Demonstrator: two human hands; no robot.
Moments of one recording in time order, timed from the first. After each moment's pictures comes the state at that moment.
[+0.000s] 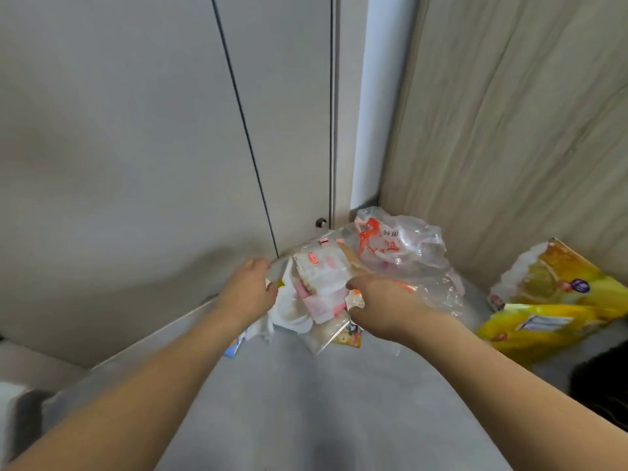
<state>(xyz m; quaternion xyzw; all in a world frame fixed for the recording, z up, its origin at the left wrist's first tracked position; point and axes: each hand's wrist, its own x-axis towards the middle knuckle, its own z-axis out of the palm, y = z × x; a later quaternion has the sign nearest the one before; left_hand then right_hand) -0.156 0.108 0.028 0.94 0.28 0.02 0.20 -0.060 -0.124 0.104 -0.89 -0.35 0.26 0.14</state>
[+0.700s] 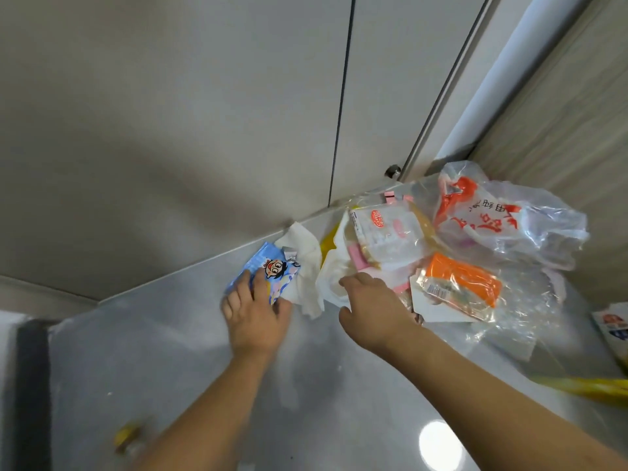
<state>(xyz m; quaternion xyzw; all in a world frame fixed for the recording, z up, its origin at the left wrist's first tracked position) -0.228 0.123 -0.155 0.86 0.49 0.05 0.12 -0.087 -0.009 -0.022 -0.86 -0.42 0.28 0.04</state>
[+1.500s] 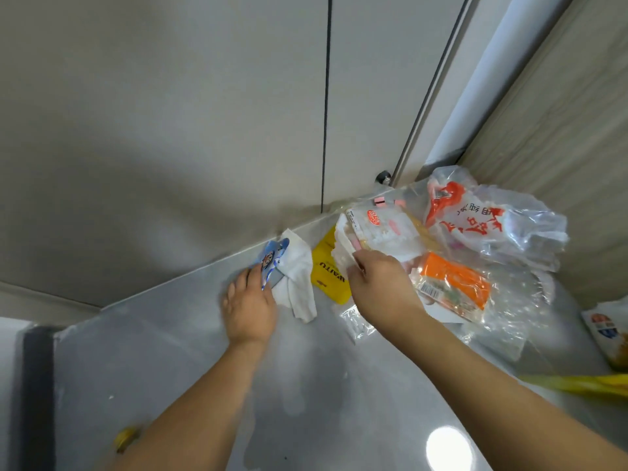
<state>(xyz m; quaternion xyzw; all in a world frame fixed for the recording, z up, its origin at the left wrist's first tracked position) -0.211 0.132 -0.123 0.85 0.50 0.12 0.15 -0.063 -0.011 0.008 -0.89 -0.36 0.17 0.24</state>
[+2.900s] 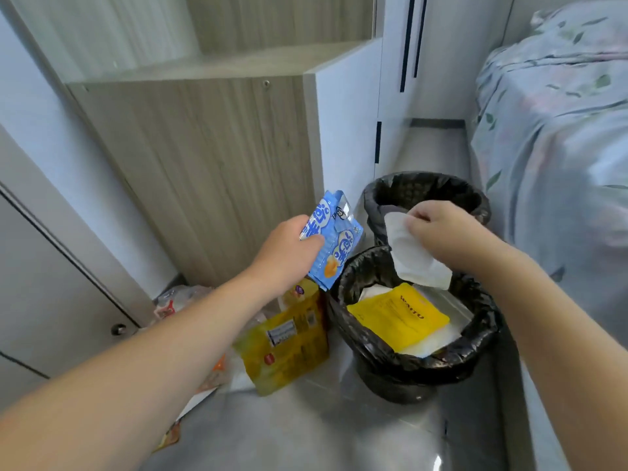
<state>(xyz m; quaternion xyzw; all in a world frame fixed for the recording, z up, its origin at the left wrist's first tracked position) 0.041 -0.341 0.226 0.90 -0.04 0.03 0.42 0.034 -0.568 0.249 -0.94 -0.01 -0.03 0.35</state>
